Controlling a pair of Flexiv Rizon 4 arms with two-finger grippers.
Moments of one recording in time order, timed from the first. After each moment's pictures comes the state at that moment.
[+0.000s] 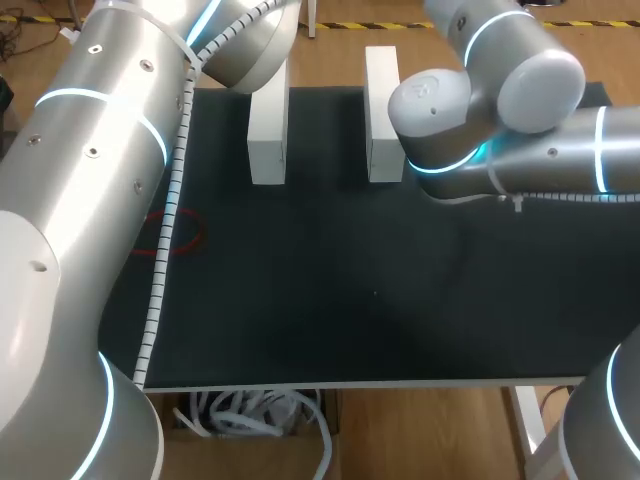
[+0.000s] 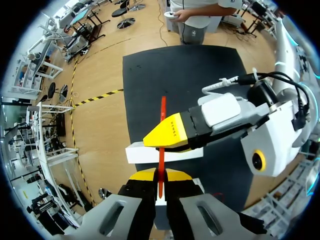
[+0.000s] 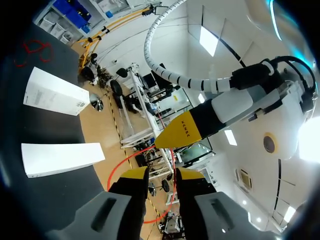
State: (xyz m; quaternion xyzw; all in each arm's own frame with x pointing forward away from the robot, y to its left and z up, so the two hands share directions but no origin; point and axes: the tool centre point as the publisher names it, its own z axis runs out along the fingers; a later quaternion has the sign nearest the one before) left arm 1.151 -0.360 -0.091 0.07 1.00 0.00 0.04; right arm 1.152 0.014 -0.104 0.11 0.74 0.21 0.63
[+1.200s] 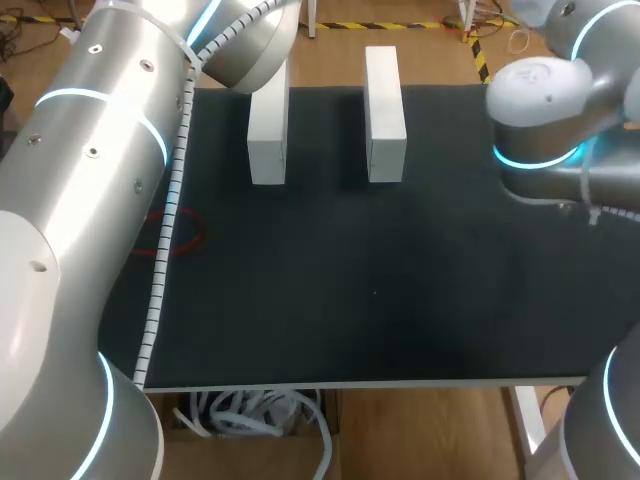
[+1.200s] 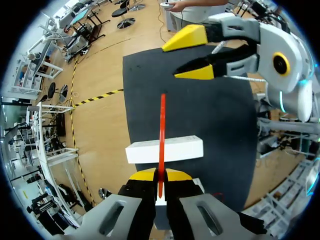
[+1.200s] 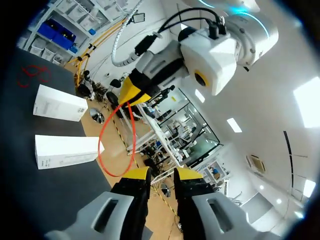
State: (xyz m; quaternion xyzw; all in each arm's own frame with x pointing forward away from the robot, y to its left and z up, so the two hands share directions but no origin) left arm 1.151 -0.360 -0.091 0.07 1.00 0.00 0.04; right arm 1.122 -0.085 -0.085 0.17 0.74 0.29 0.59
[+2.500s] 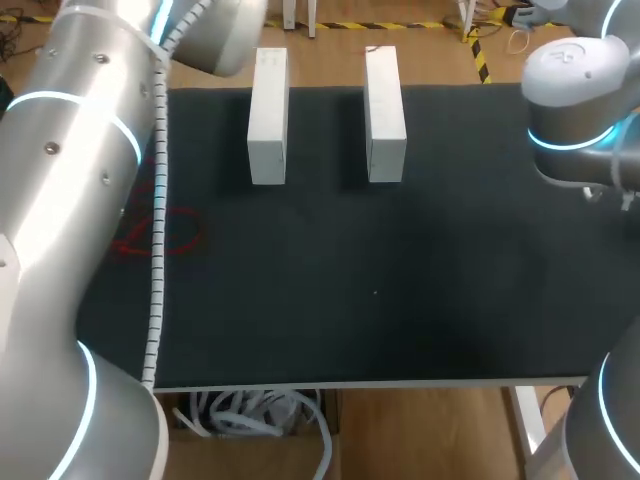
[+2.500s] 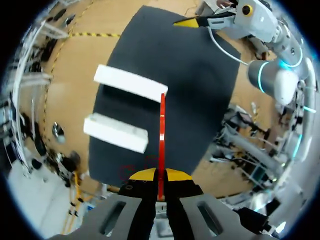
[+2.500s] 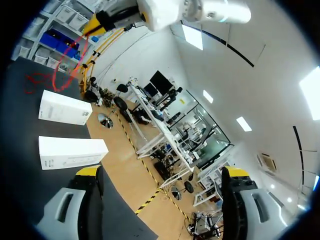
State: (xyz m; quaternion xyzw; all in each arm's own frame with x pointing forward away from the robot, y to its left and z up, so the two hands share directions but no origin) left arm 1.039 -0.193 -0.044 -0.20 0.97 0.13 -0.11; right arm 1.136 -0.090 -0.084 0.16 0.75 0.31 0.55
